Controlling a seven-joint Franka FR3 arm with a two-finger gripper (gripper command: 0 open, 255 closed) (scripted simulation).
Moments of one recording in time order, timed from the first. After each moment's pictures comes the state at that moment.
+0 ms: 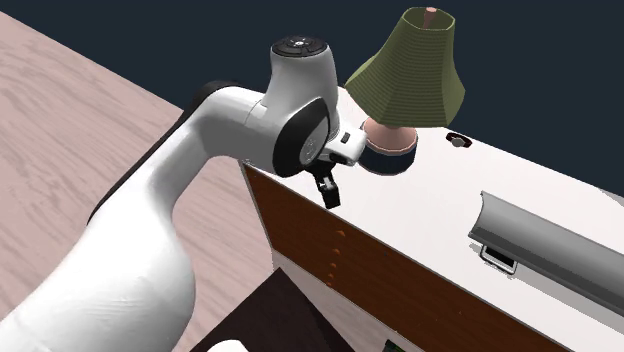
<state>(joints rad) -0.13 -0.51 0.49 -2.07 0.12 1.67 0.76</state>
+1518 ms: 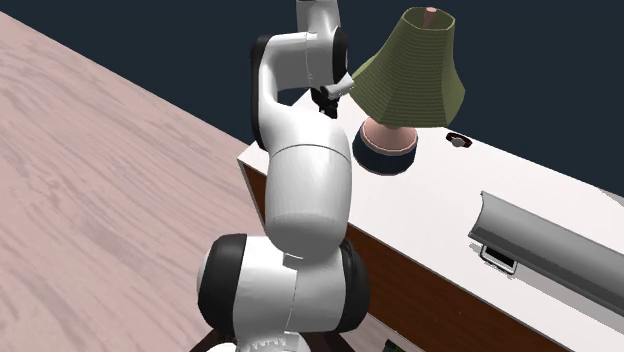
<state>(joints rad) -0.01 0.41 0.79 -1.26 -0.42 1.55 1.80</state>
